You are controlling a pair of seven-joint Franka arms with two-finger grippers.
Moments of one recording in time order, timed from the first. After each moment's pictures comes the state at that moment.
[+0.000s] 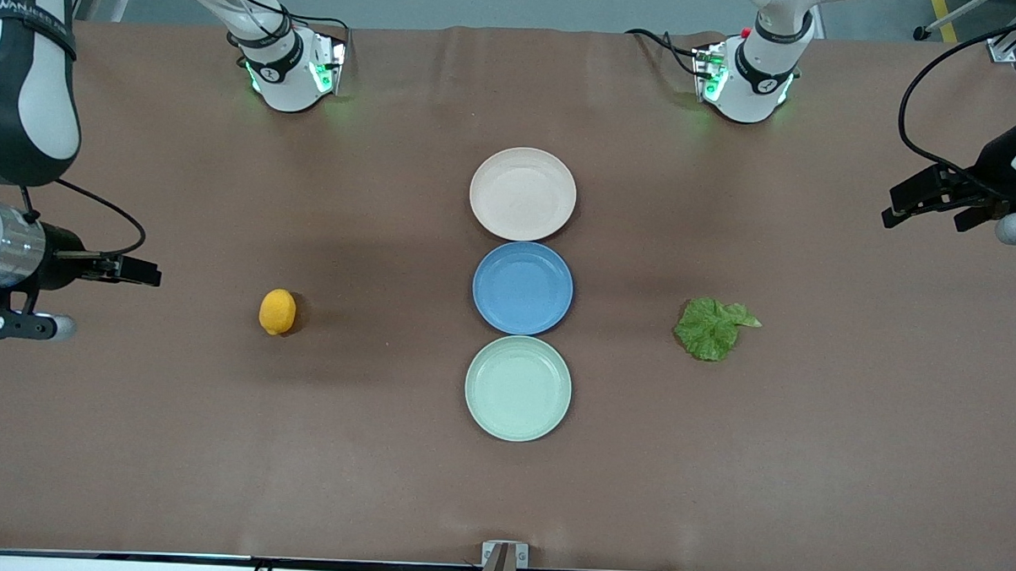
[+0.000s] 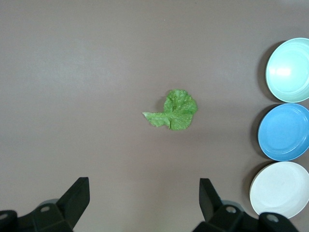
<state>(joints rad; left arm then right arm) 0.23 -0.01 -0.26 -1.58 -0.08 1.58 -0.03 -0.05 0.33 0.07 -1.34 -0.02 1.49 0.08</state>
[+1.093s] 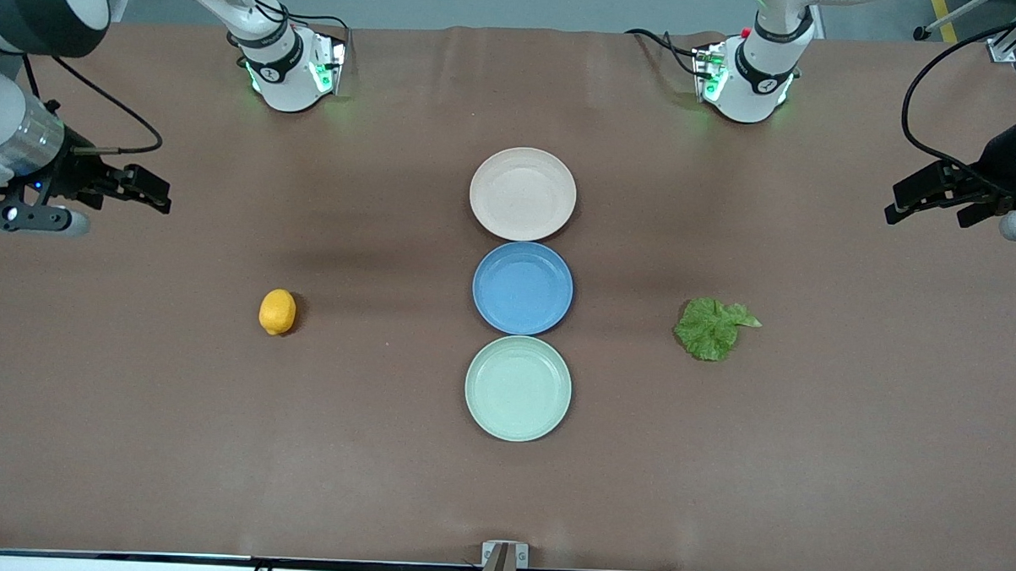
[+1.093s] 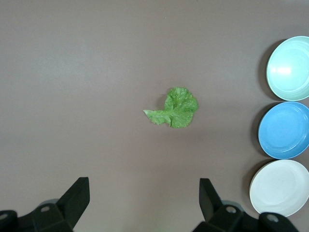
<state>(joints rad) -0.01 -0.01 -0.01 -1.58 -0.08 1.56 -0.03 -0.01 -0.07 0.05 -1.80 -0.02 1.64 0.07</state>
